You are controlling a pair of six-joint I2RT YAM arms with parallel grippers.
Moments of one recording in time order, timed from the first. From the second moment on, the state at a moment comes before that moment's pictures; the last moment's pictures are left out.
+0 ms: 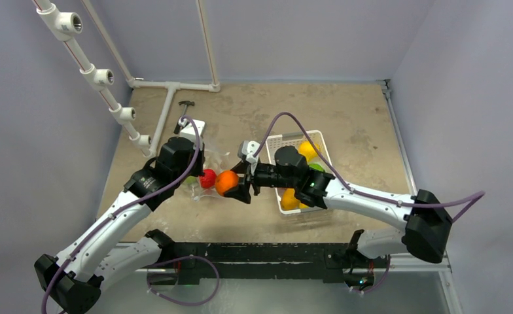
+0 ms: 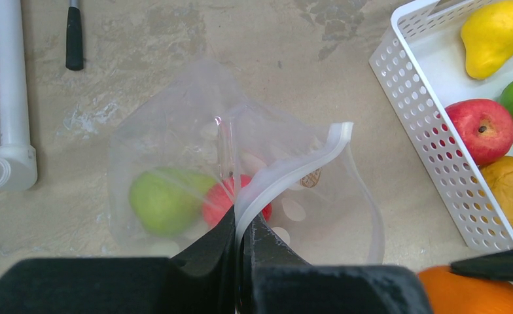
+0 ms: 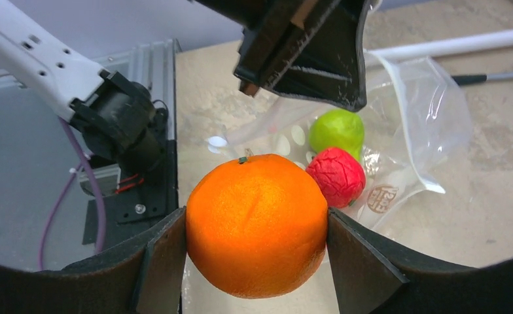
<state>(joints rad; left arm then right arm) -0.59 0.89 0.87 -0.55 -0.26 -0.22 1.01 1.28 0.87 0.25 -0.38 0.03</state>
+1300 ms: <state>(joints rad) -0.57 0.89 0.87 -0.54 -0.34 -0.20 1.17 1.76 1.14 0.34 0.25 0.28</state>
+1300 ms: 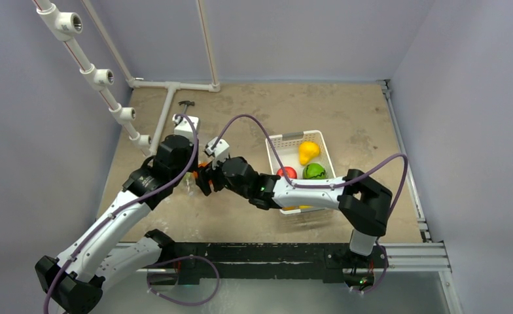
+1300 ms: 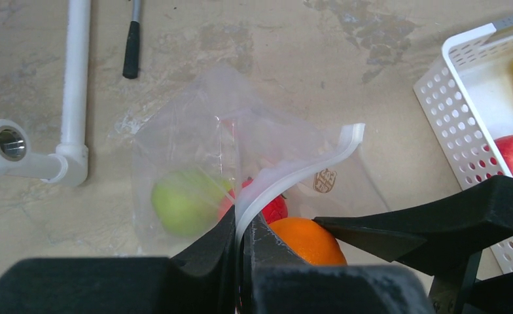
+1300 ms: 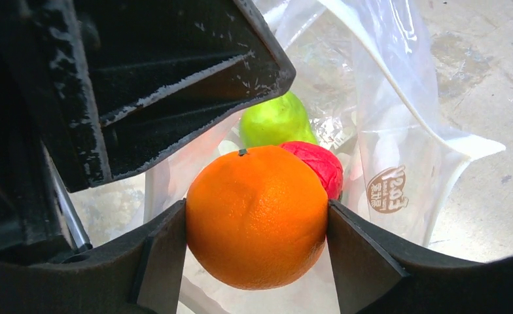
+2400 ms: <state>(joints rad) -0.59 0.90 0.87 -0.52 -0.26 -0.21 1.16 1.55 1.00 0.28 0.43 0.51</state>
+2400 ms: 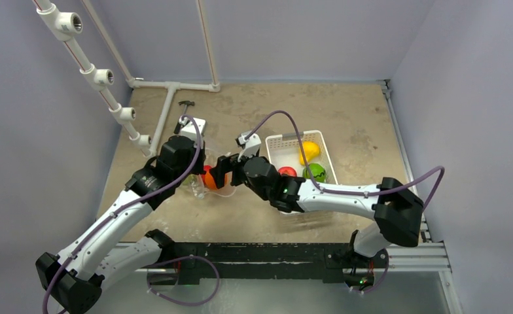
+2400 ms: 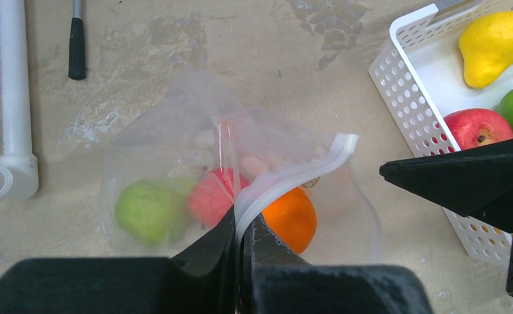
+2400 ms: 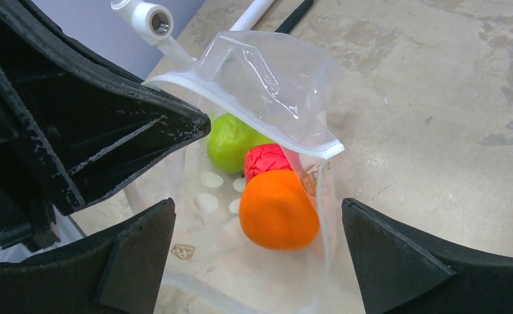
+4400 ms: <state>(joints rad) -0.59 0.81 0.95 -0.66 -0.24 -0.26 1.12 1.42 0.96 0.18 0.38 0.76</state>
